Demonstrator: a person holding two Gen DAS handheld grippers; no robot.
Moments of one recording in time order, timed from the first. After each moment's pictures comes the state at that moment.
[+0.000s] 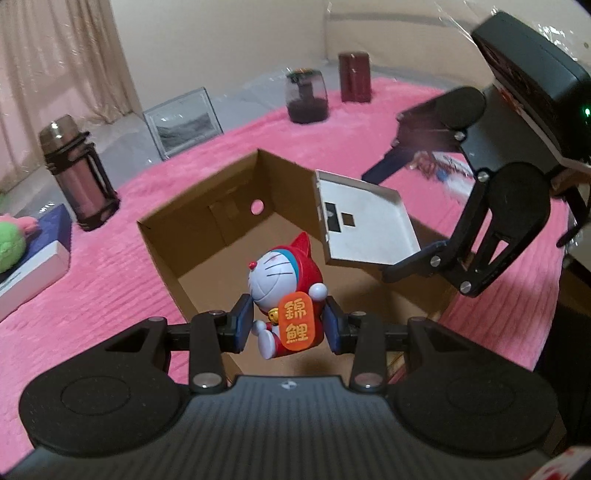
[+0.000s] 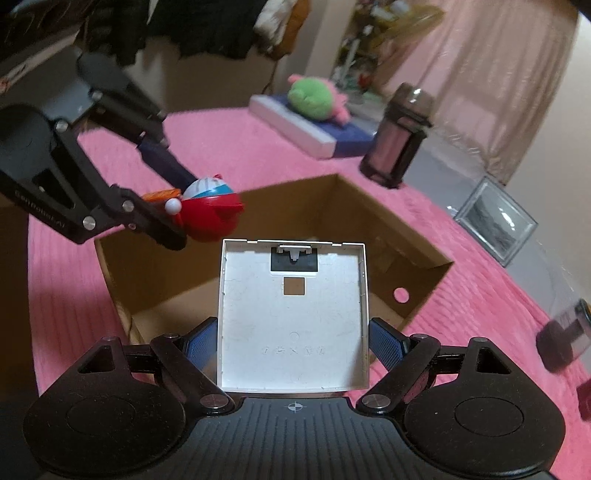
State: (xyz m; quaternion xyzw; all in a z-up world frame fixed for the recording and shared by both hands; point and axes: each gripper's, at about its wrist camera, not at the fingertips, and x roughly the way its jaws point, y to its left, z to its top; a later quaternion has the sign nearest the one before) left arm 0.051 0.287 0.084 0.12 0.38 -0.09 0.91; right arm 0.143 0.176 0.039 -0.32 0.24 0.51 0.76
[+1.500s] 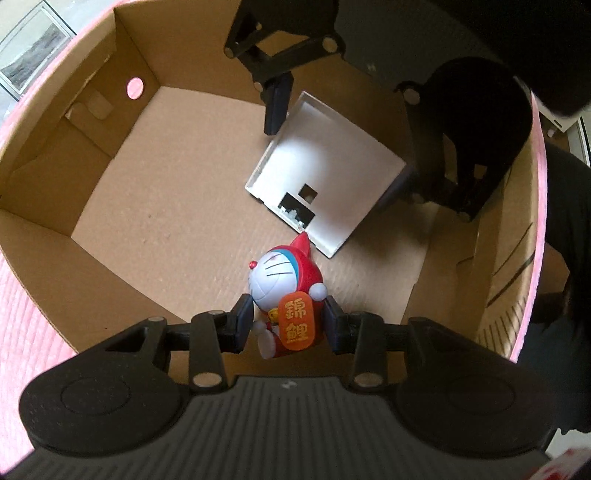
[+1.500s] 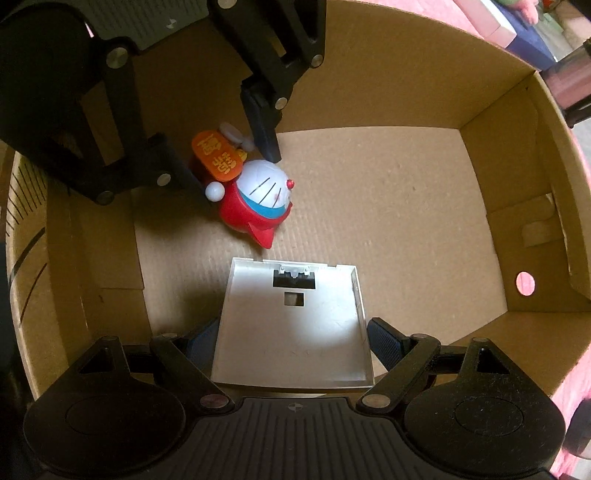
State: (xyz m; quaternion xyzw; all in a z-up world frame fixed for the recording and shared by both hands) left arm 0.139 0.289 -0.014 0.24 0.57 -0.25 0.74; right arm 0.201 0.271 -0.062 -0.55 0.37 0.55 0.51
